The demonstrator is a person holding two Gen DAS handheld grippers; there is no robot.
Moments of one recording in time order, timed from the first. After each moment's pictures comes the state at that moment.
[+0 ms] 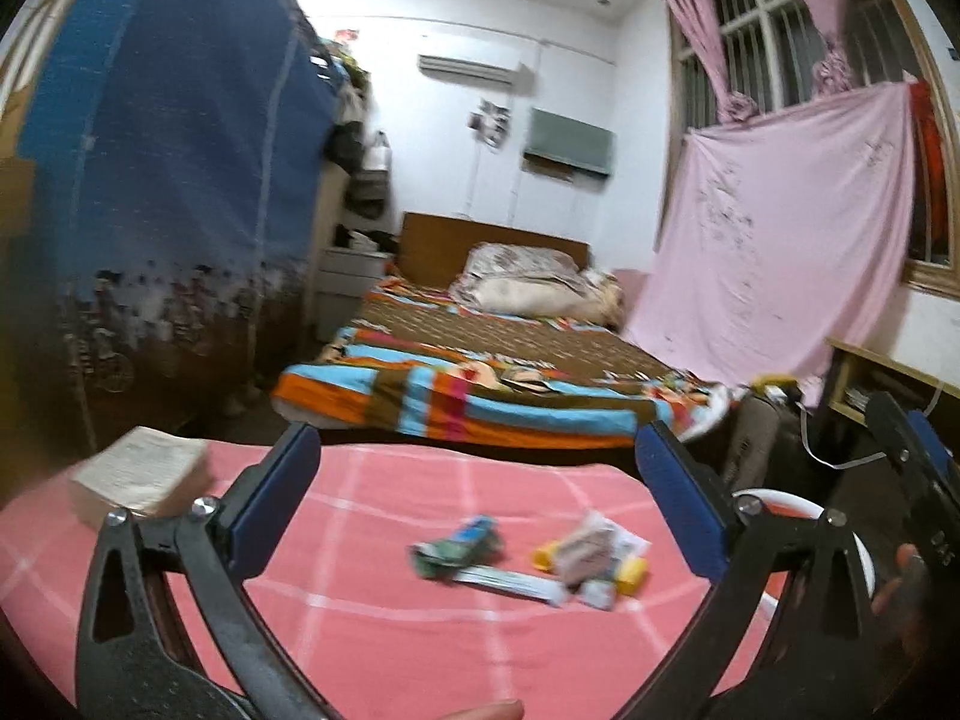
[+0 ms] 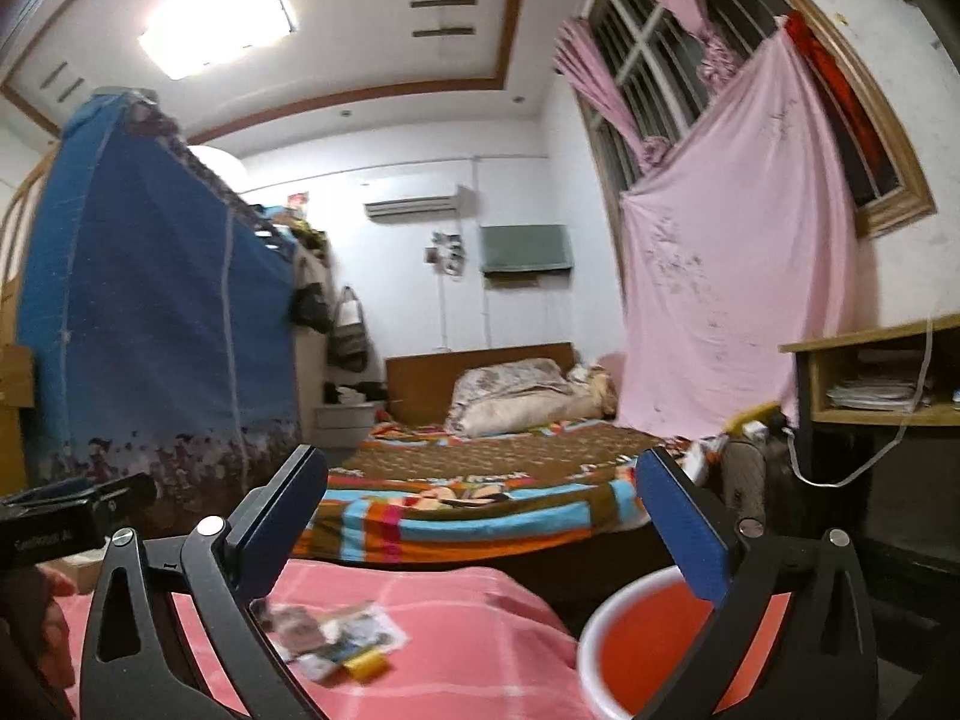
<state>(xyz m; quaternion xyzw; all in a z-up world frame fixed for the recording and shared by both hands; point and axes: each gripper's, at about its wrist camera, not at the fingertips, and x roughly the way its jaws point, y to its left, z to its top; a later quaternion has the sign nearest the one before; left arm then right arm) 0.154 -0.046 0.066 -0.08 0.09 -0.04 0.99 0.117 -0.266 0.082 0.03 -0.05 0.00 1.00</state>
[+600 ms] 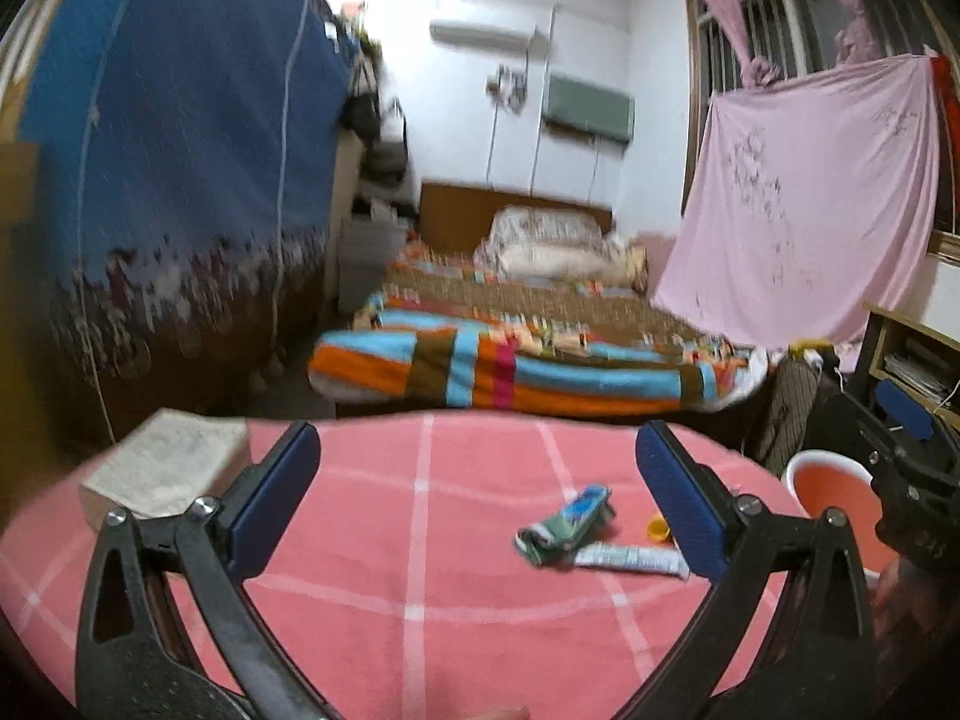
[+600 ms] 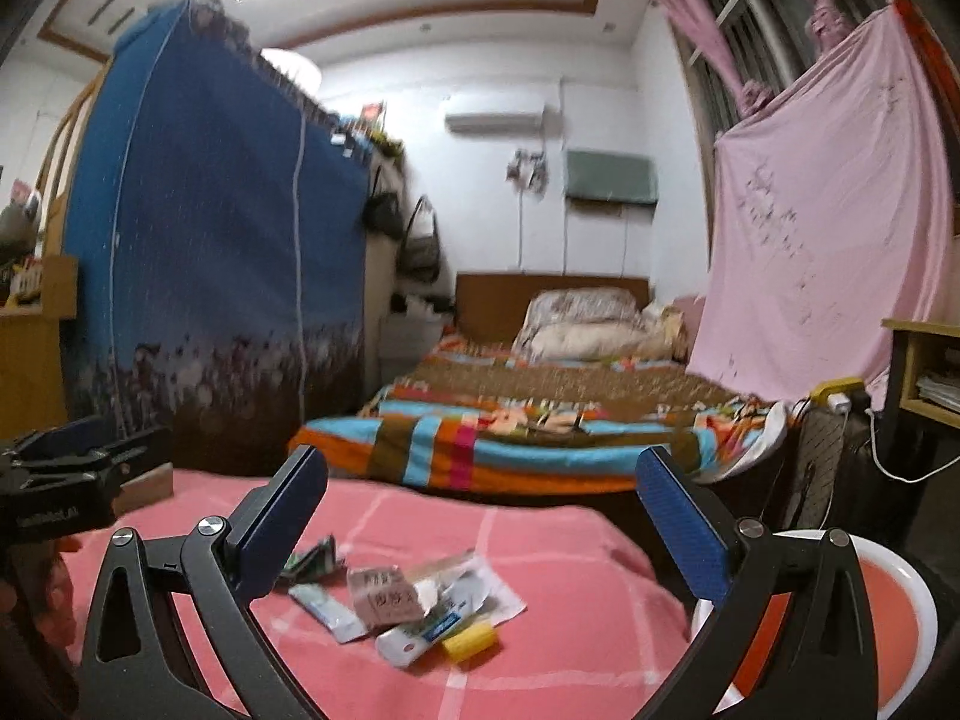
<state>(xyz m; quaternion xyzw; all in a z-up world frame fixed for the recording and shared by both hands) 0.197 -0.001 0.029 -0.07 0.16 -0.03 0.98 0.182 -0.207 0.056 -0.02 0.07 0.07 0.99</state>
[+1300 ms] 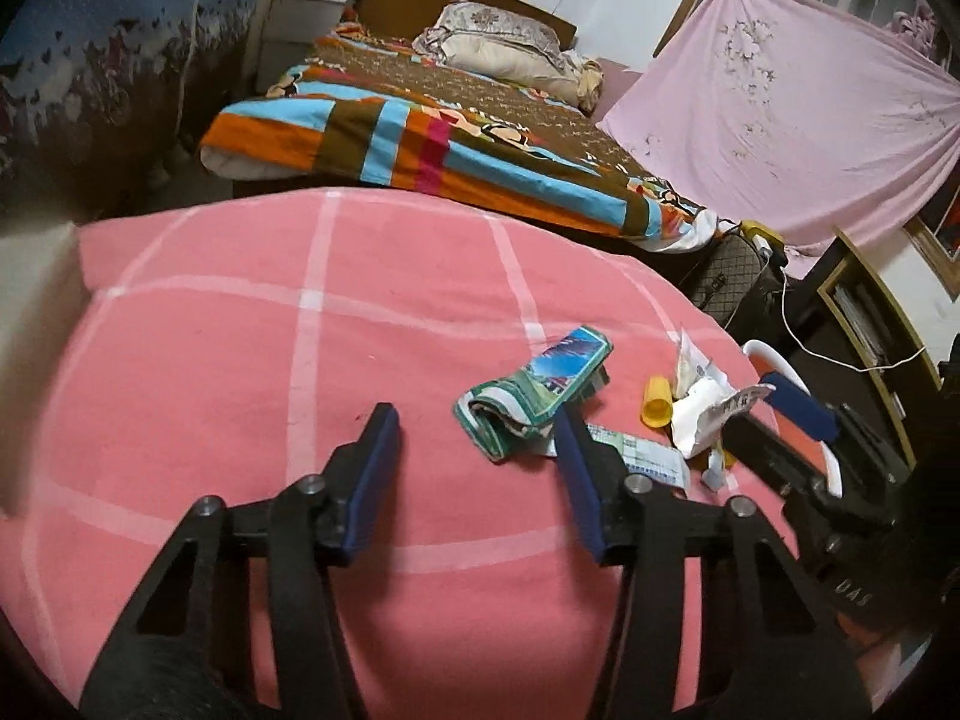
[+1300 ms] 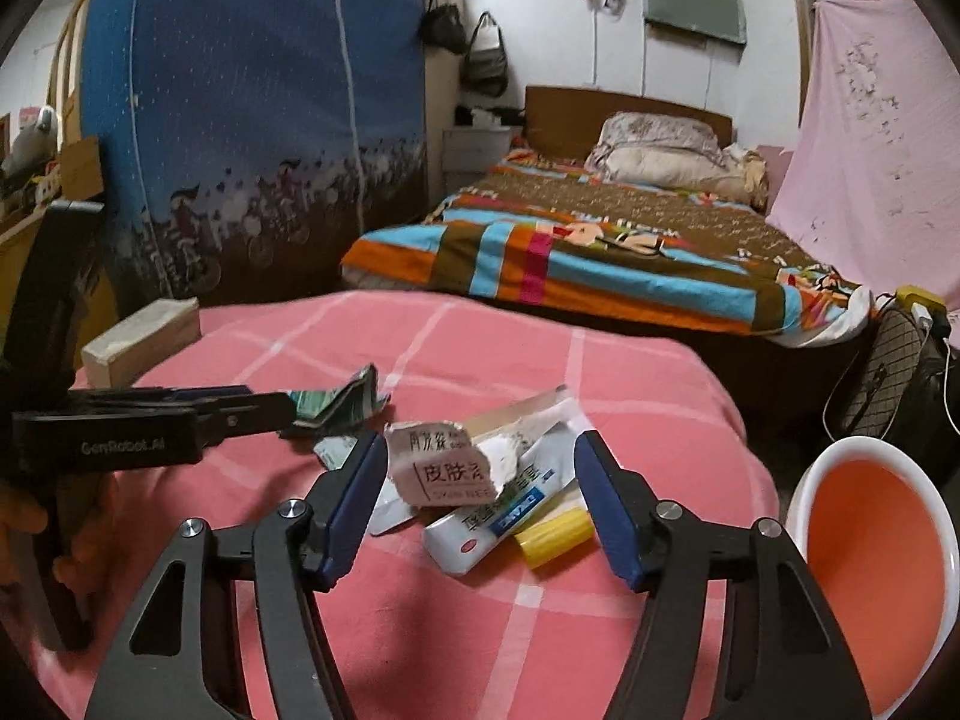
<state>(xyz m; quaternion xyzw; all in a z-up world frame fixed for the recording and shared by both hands) 0.270 -0.010 -0.025 -0.13 0.40 -0.15 0.89 0.235 -0.176 0.015 -0.05 0.30 0.15 0.94</state>
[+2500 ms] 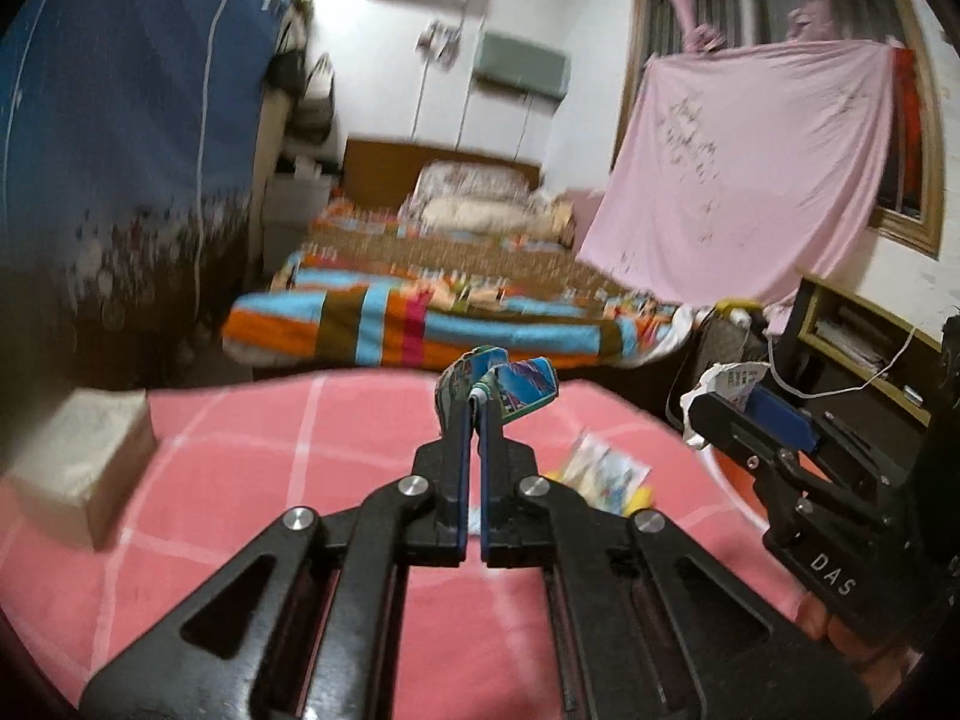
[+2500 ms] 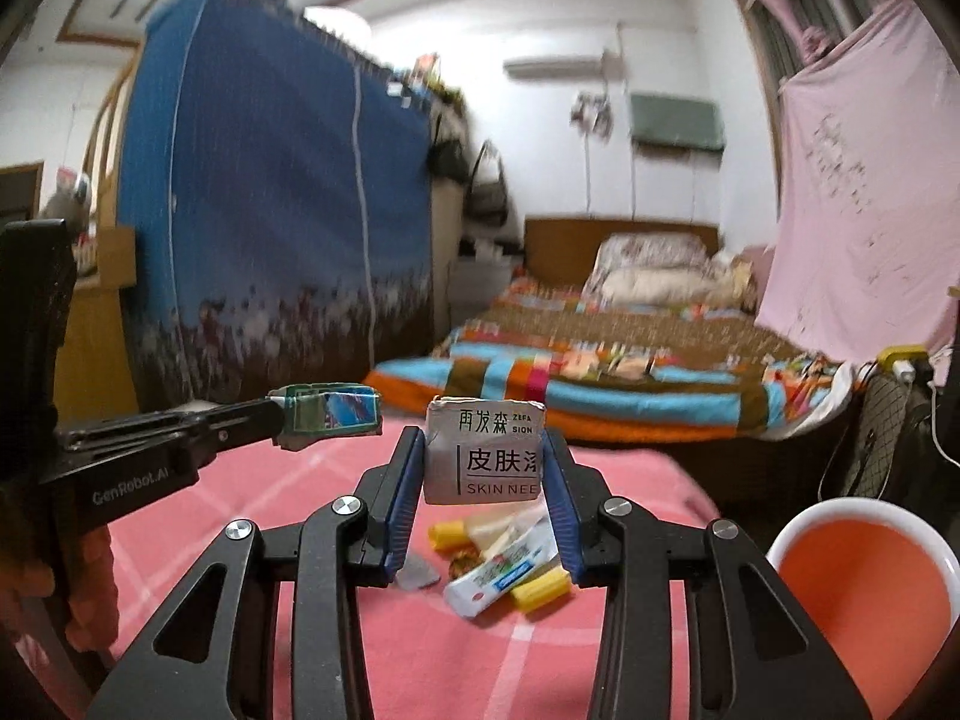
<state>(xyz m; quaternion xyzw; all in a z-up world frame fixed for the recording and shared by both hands) 0.190 -0.053 0.049 -0.06 0.18 -0.13 0.97 0.171 -0.203 0.054 -0.01 0.10 0.15 0.98</state>
